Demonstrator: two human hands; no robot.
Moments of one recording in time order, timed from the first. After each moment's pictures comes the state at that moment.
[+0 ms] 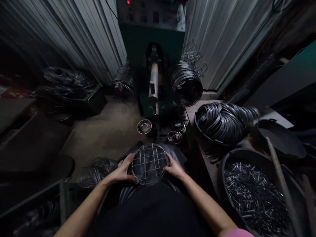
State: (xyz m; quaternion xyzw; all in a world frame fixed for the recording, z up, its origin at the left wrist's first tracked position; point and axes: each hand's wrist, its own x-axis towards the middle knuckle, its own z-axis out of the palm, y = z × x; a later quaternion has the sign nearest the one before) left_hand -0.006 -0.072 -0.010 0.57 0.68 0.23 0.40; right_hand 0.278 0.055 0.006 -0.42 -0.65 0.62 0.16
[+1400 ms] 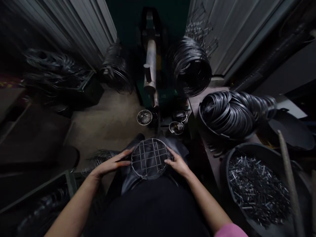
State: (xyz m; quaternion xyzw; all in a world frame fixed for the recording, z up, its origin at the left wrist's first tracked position) left_hand -0.030 -0.058 0.026 0.57 0.62 0.23 0.49; right_hand 0.281 0.053 0.019 -0.42 -0.62 0.64 0.18
